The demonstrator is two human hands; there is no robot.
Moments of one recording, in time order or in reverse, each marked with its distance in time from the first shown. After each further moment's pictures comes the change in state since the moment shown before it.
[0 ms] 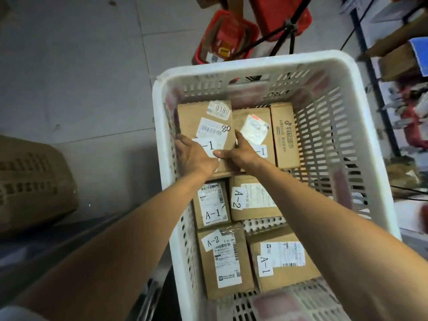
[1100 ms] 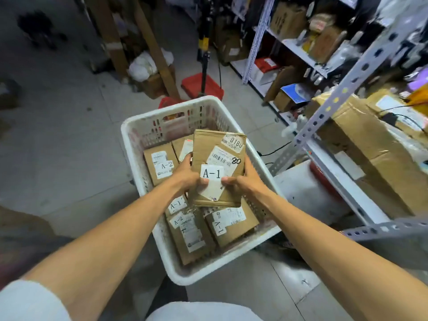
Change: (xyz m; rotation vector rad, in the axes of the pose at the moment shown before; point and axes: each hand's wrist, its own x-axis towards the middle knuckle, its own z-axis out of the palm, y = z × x) left_hand -0.294 0.007 -0.041 -0.311 -0.467 0.381; right_hand -0.358 0.077 -0.088 0.262 0.311 -0.305
